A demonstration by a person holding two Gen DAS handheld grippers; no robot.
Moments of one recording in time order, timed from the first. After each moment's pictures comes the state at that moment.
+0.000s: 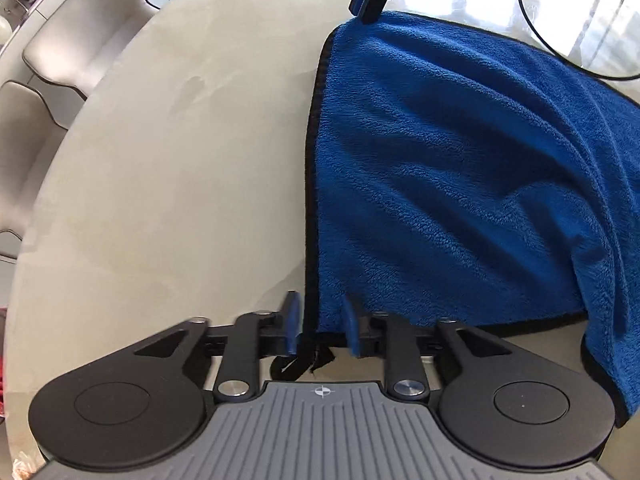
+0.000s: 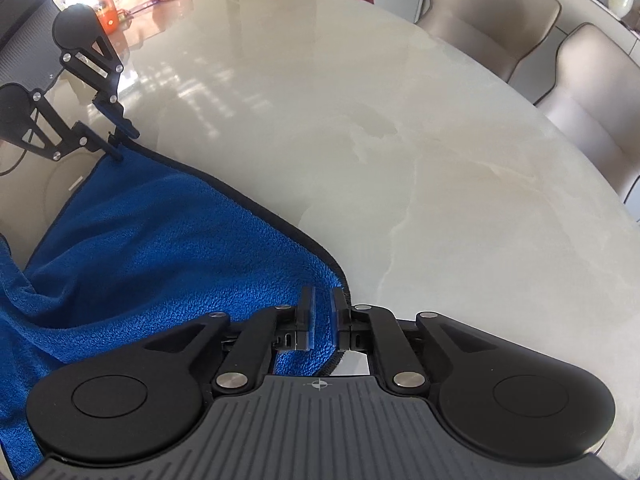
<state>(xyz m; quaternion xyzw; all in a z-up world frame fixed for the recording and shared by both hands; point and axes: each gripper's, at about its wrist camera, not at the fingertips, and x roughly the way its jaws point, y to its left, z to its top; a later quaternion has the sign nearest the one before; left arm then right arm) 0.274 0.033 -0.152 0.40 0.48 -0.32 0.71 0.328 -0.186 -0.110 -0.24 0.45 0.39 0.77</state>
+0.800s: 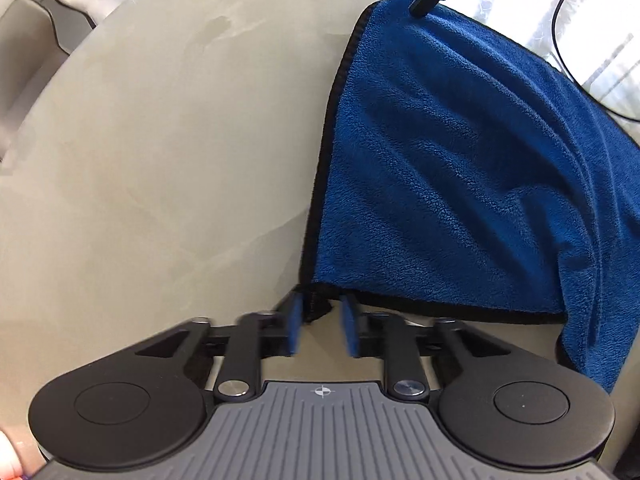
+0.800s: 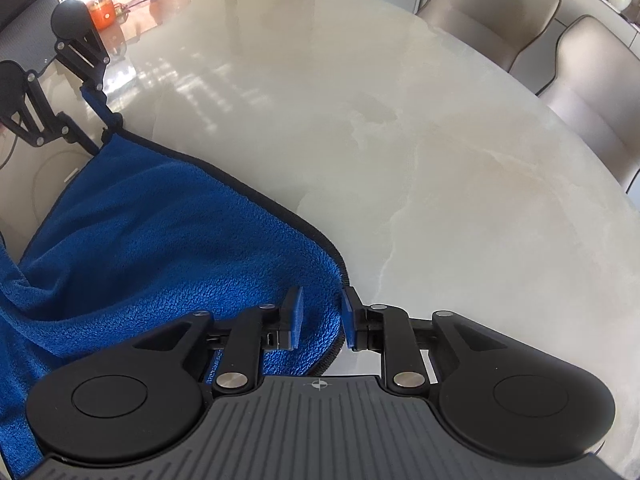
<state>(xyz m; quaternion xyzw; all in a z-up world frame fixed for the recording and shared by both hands) 0.291 0.042 -0.163 0.33 0.55 -0.30 0.71 0.325 -0.193 -0.112 -0.25 0.45 0.39 0.76</state>
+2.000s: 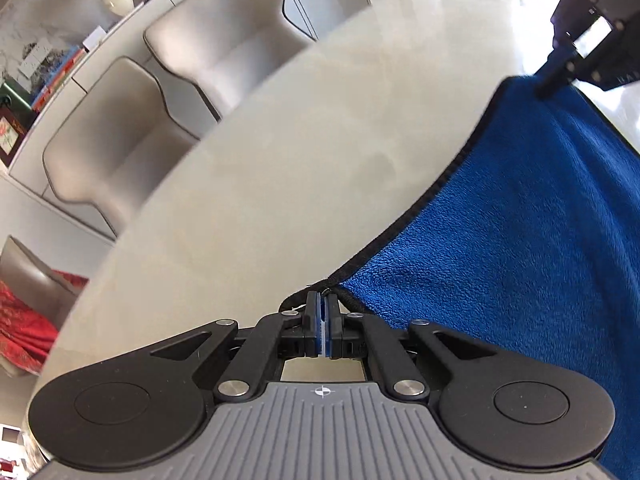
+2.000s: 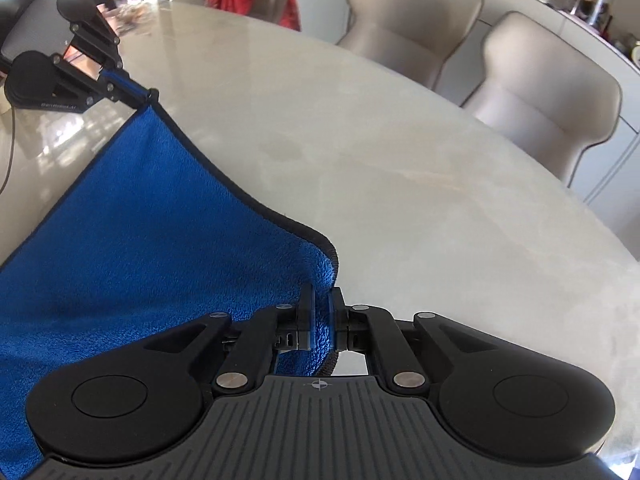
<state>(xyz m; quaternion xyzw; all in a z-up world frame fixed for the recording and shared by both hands) 0.420 0.004 -0.147 0.33 0.43 -0.20 0.82 0.345 -0.236 -0.086 -0.20 0.43 0.30 0.83</state>
